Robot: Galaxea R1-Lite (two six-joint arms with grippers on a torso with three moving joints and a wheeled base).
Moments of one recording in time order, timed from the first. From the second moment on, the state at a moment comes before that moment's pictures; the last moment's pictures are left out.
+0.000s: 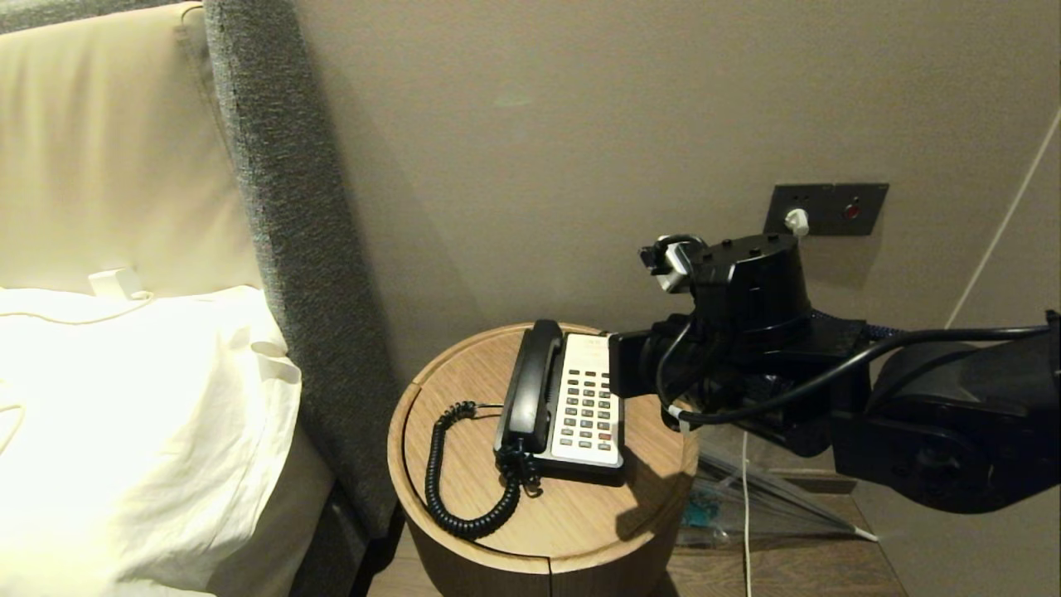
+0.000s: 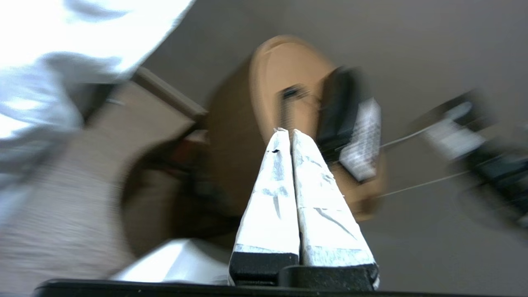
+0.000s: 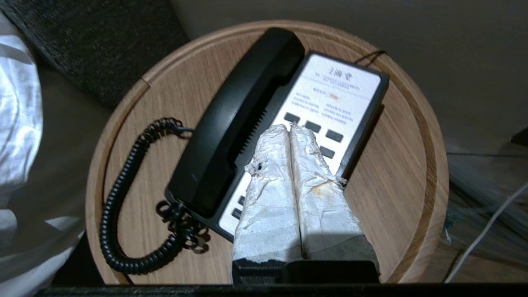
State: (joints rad) left arm -0.07 0.33 -0.34 0.22 -0.06 -0.76; right arm 0.75 1.81 -1.01 -0.40 -0.32 0.27
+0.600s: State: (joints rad) left arm -0.01 0.03 -0.12 0.22 -0.03 -0.09; right arm 0.75 1.76 -0.99 -0.39 -0.33 0.27
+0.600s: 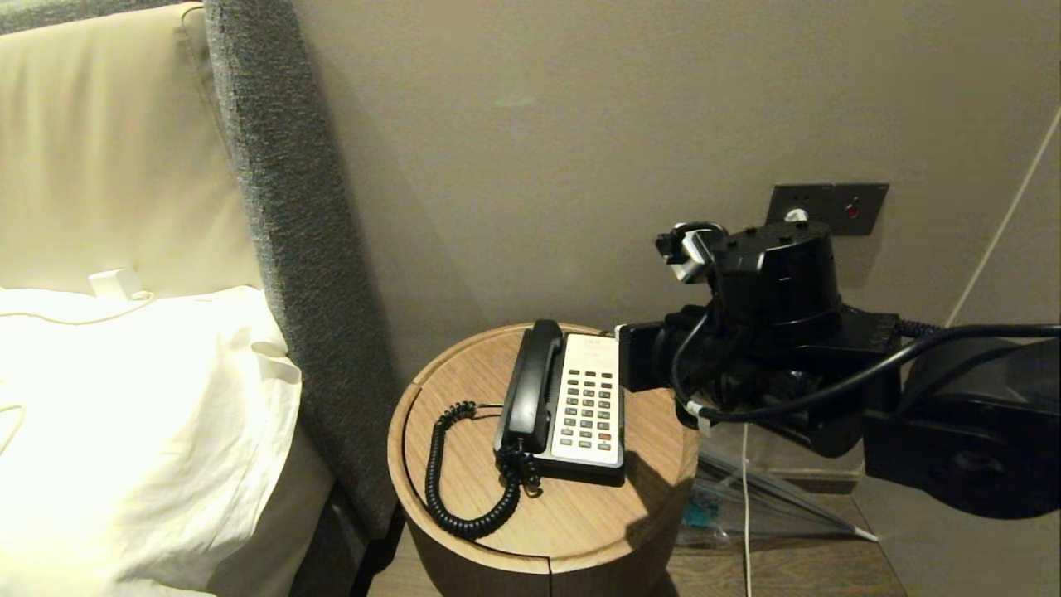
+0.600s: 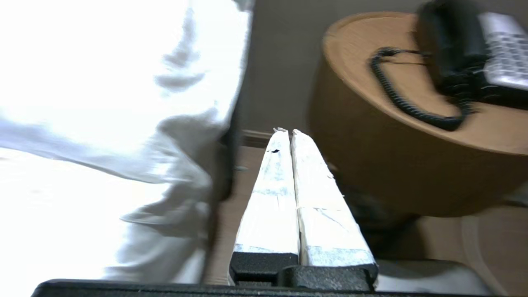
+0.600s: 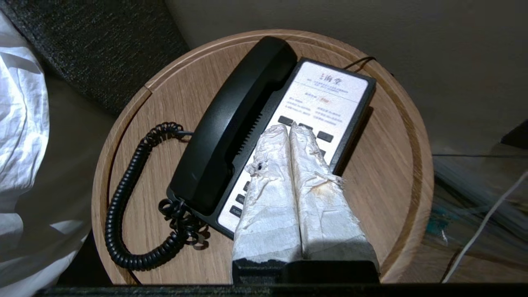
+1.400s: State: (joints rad) left arm -0.01 0.00 0.00 -0.09 0.00 0.03; right arm 0.75 1.62 -0.89 -0.38 -0.34 0.27
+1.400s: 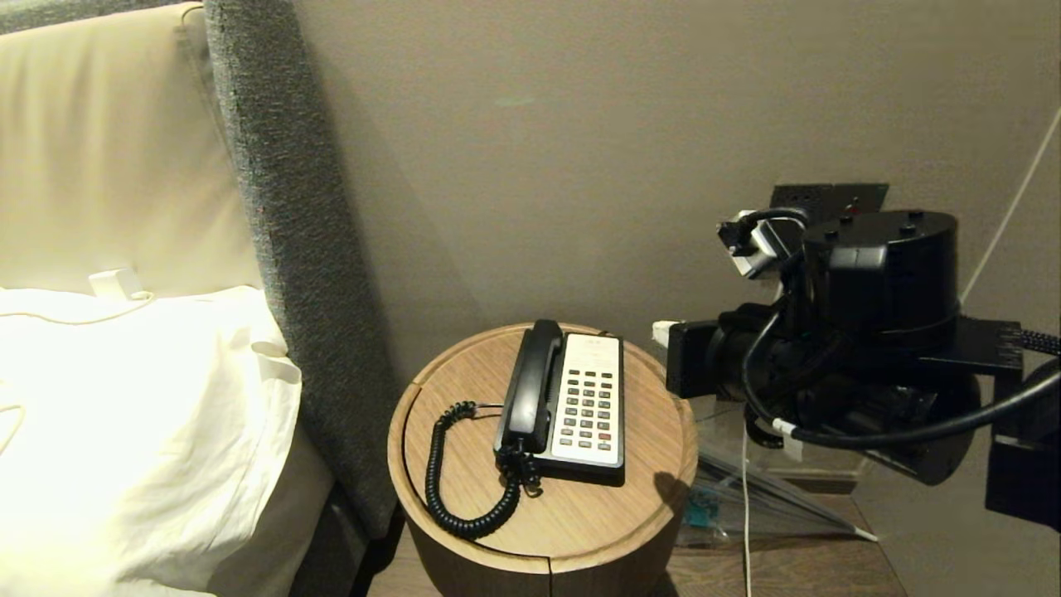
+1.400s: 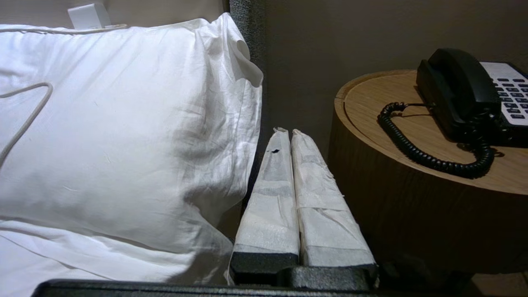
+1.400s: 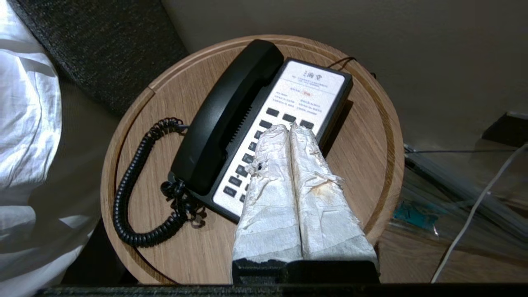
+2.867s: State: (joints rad) left arm -0.01 0.00 0.00 -0.10 0.00 0.03; right arm -0.07 0.32 -0.21 -0.01 0.15 0.07
